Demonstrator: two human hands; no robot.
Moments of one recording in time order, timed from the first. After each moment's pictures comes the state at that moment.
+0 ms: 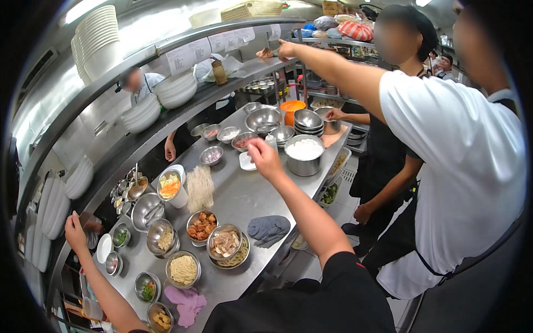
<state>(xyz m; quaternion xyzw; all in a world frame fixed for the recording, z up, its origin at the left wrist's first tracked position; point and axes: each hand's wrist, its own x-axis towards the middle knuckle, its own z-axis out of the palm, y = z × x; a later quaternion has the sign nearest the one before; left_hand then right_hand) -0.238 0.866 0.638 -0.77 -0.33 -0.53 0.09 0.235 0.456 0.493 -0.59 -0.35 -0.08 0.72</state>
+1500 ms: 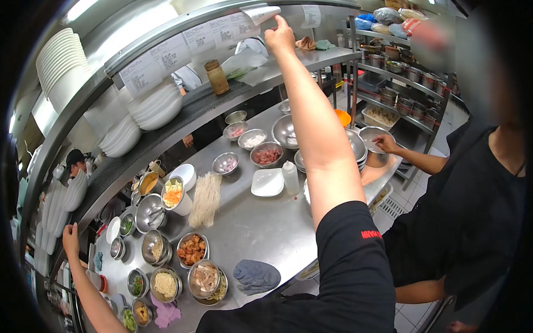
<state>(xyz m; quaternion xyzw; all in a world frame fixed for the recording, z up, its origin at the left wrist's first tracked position) -0.180 0.839 0.661 -0.73 -0.56 -0.38 0.13 0.691 0.588 0.734 -0.56 -0.35 -0.29 0.69</state>
